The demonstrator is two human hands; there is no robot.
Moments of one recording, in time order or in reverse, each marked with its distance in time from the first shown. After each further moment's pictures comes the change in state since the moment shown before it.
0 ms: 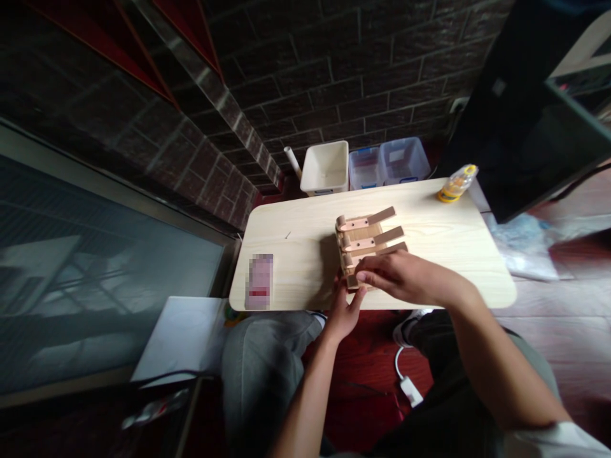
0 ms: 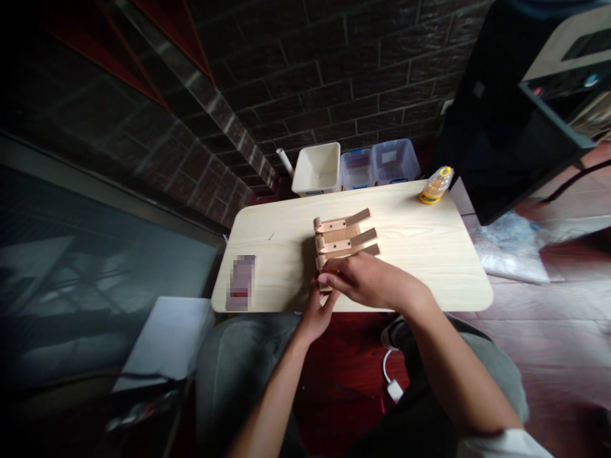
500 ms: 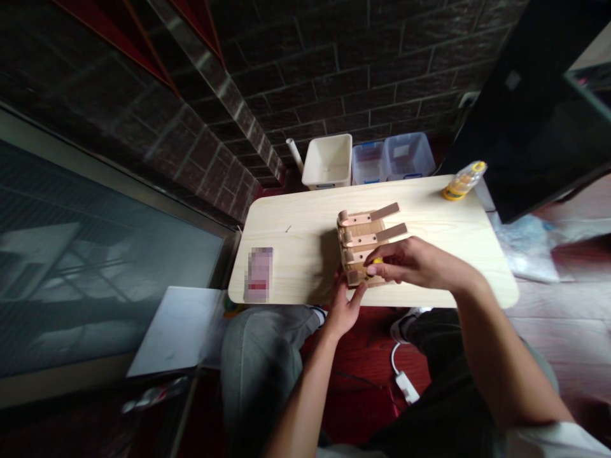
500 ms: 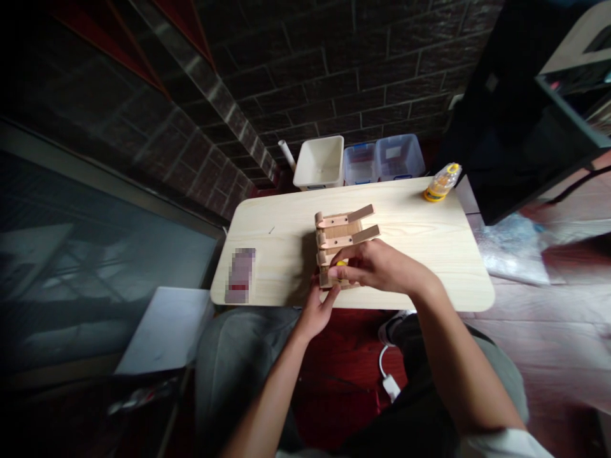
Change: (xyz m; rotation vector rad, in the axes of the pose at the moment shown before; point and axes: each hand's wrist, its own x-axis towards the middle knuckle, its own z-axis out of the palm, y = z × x) left_hand 0.000 -0.001 0.002 0.007 0.027 0.082; right_hand 0.000 0.020 -0.011 0.257 -0.013 -0.012
